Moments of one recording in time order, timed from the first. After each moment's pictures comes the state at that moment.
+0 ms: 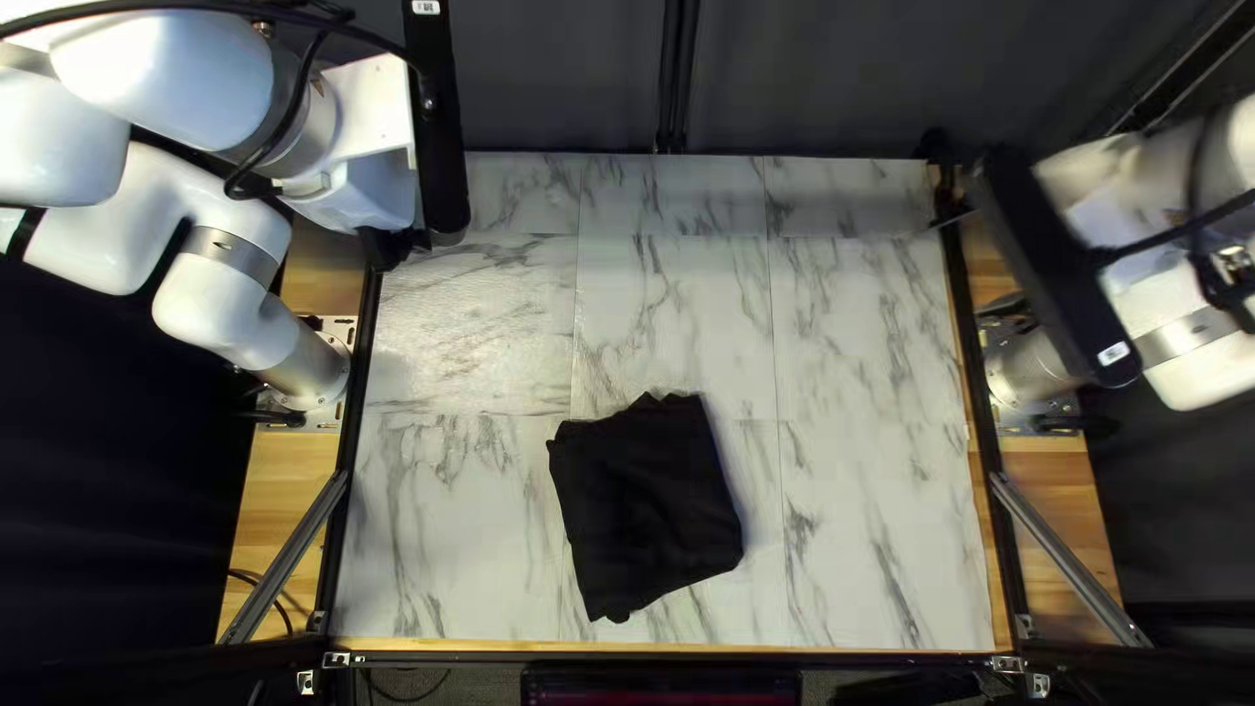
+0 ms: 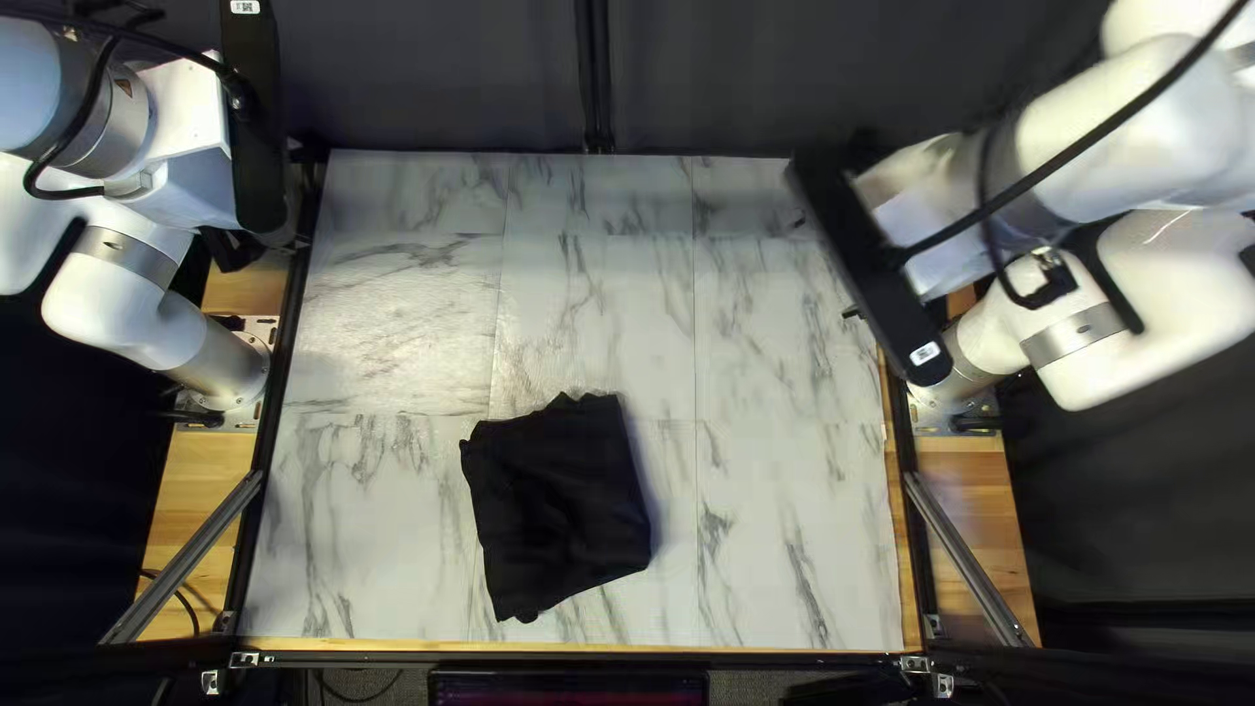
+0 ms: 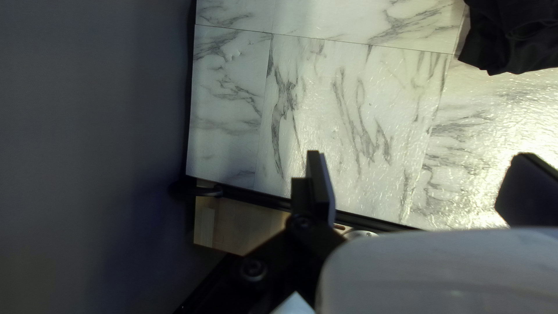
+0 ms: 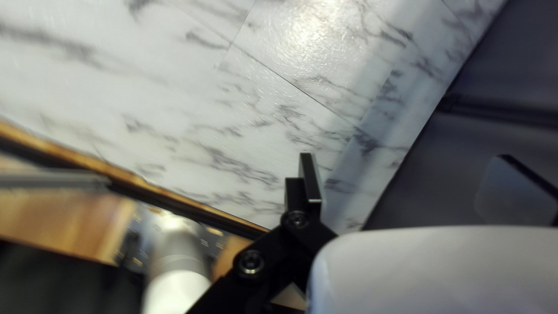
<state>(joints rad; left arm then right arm) -0.24 -0.75 -1.09 0.34 1.66 -0.29 0.48 -0.84 -1.00 -0.36 1.57 0.00</state>
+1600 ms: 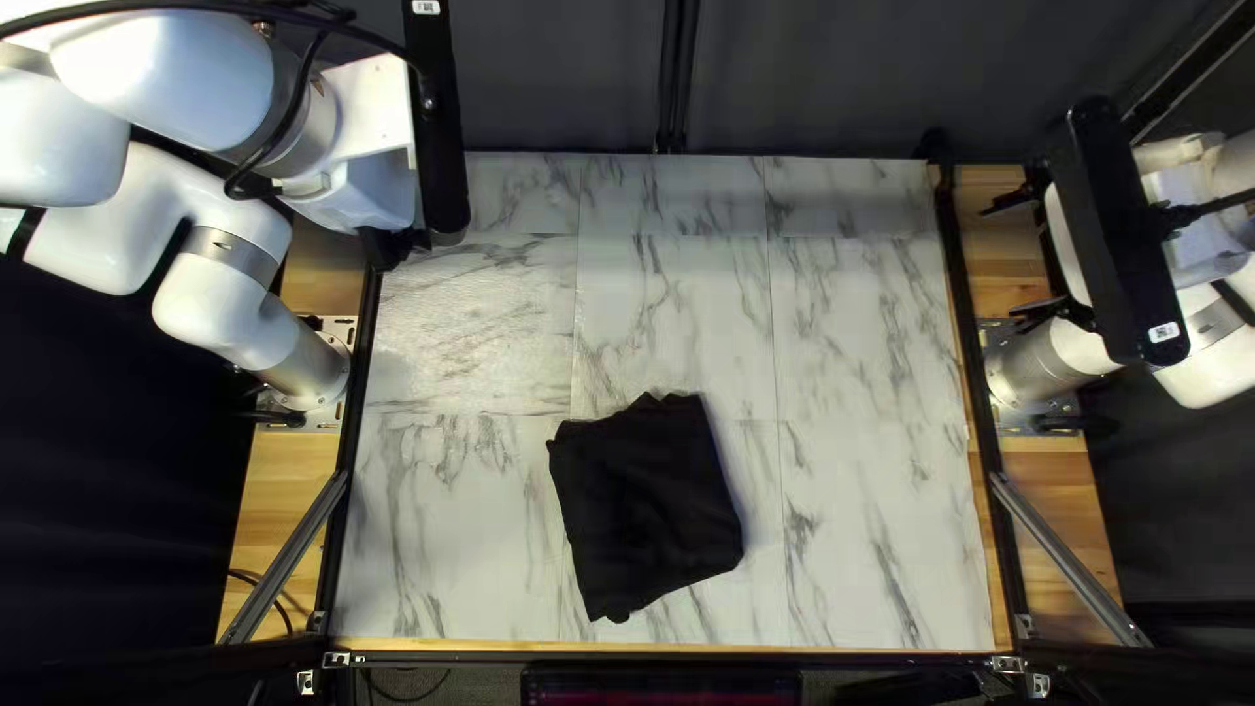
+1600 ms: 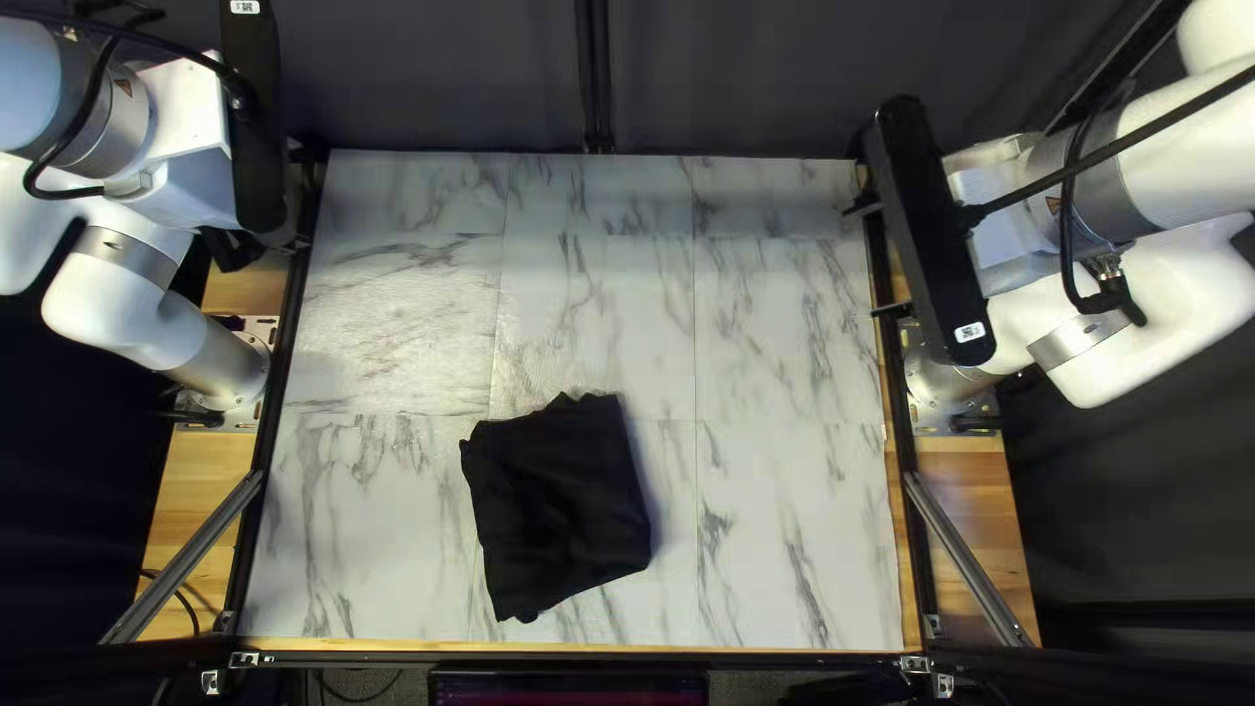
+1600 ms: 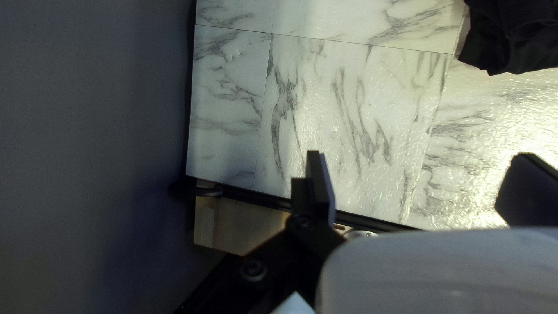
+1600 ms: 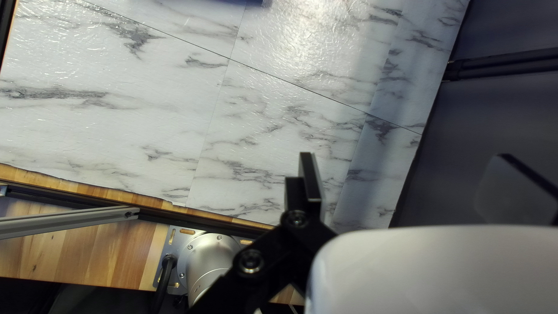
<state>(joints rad) -0.17 -0.70 -0.88 0.25 1.30 -0.22 0.53 -0.94 -0.93 -0.38 1.59 0.09</state>
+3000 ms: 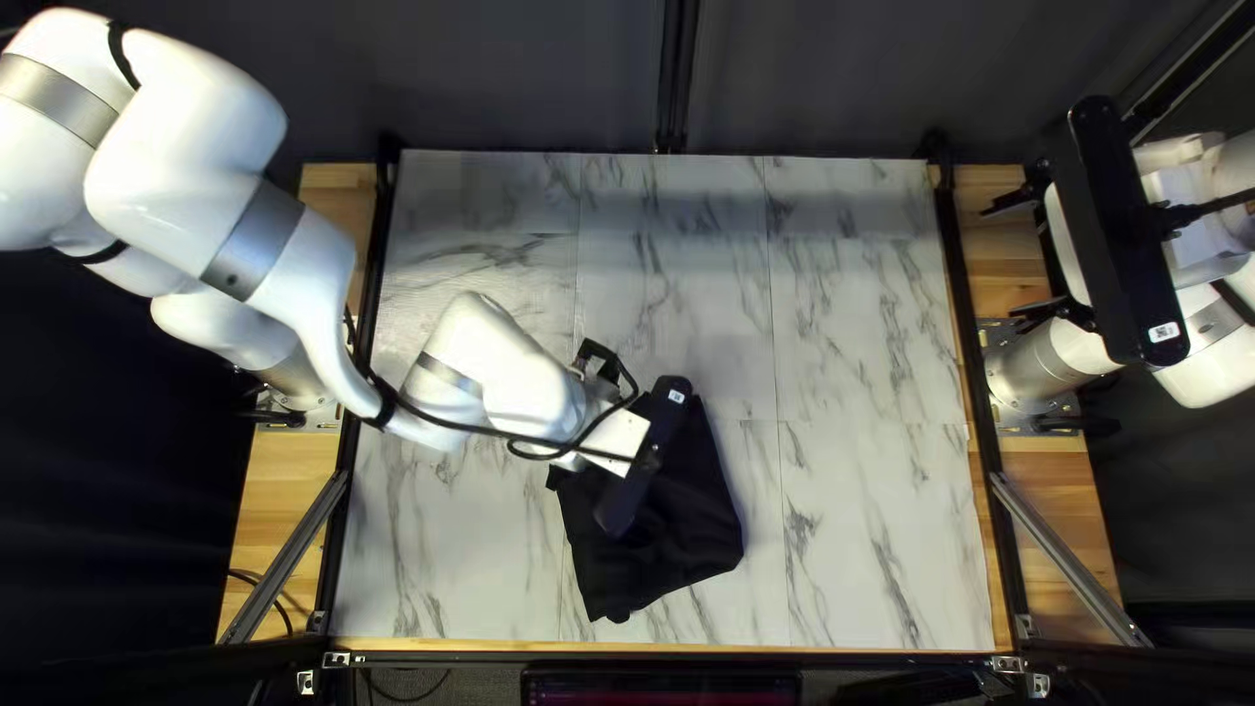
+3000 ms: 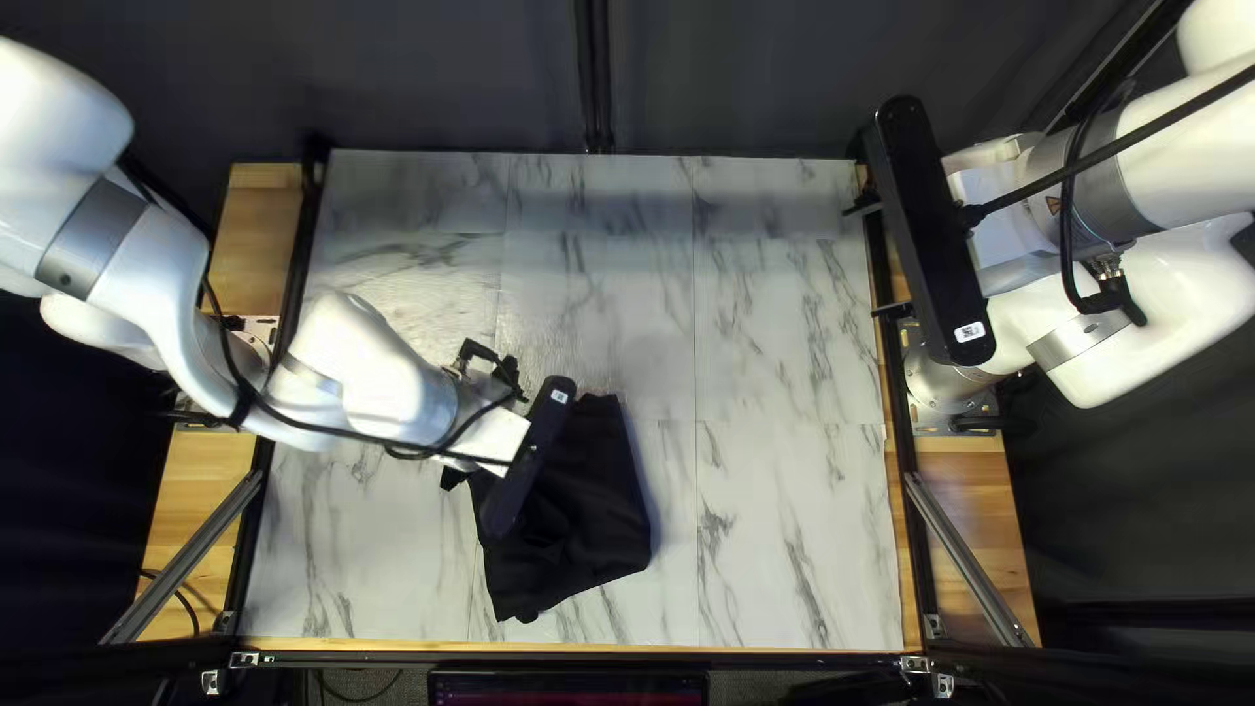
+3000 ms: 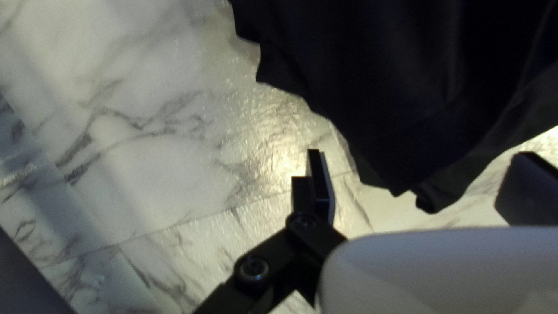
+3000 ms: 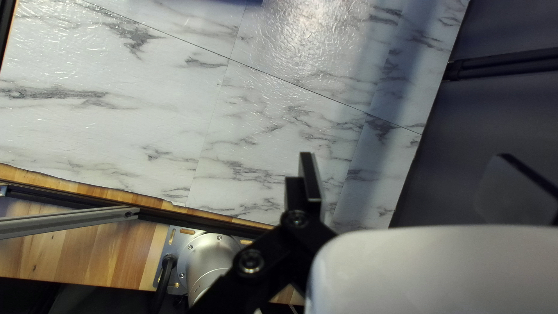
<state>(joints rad) -0.34 -0.02 -0.79 0.29 0.77 -0.07 0.53 -0.94 -0.93 -0.38 1.59 0.09</state>
